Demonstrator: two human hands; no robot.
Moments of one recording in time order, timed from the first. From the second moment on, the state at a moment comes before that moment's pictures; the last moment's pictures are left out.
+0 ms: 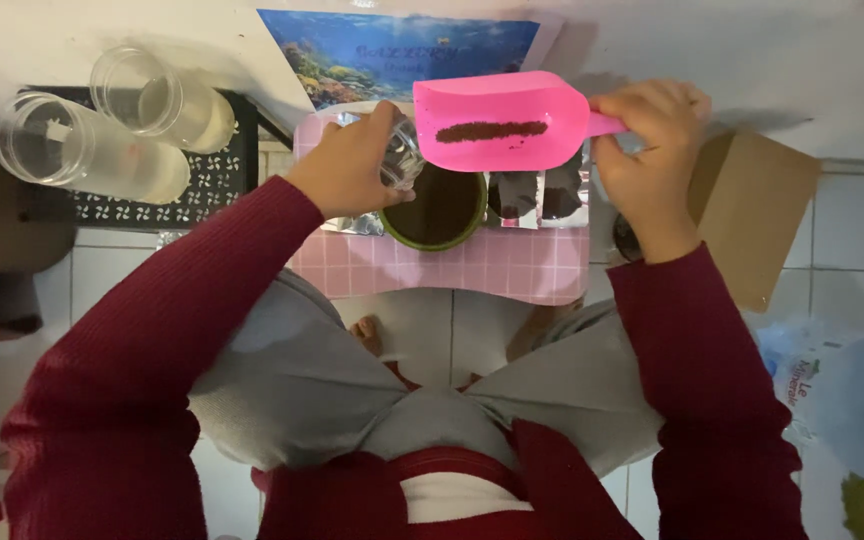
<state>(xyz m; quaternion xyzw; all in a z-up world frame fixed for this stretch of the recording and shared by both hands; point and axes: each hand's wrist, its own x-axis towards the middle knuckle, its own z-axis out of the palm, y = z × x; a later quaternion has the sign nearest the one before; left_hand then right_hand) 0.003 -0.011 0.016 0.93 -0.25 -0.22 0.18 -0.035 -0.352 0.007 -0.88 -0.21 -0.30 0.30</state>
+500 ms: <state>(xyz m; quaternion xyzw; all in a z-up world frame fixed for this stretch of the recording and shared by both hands) 0.002 -0.020 0.015 0.92 -0.25 -0.23 0.18 -0.035 -0.339 0.026 -0.86 -0.28 -0.36 0.22</state>
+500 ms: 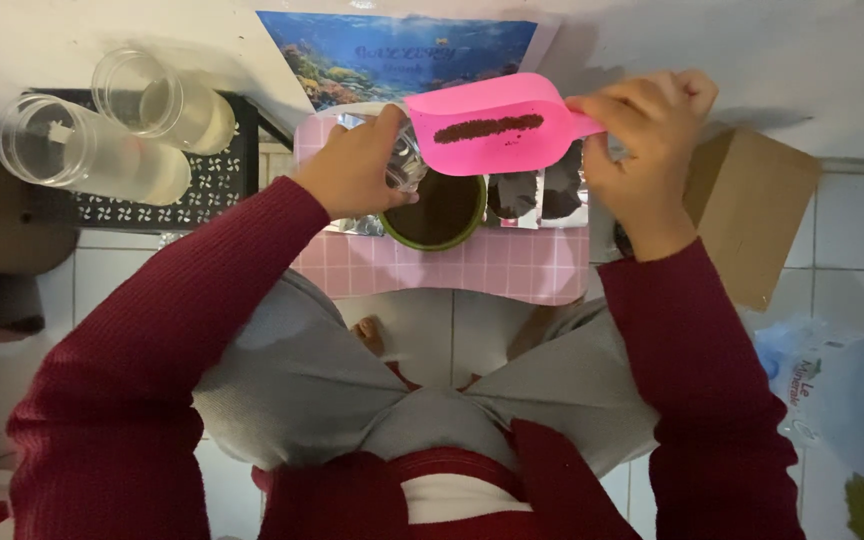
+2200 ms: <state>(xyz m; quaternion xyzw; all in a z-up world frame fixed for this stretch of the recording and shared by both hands) 0.026 0.018 0.050 0.92 -0.16 -0.14 0.34 -0.038 -0.296 -0.028 -0.94 -0.27 -0.20 0.05</state>
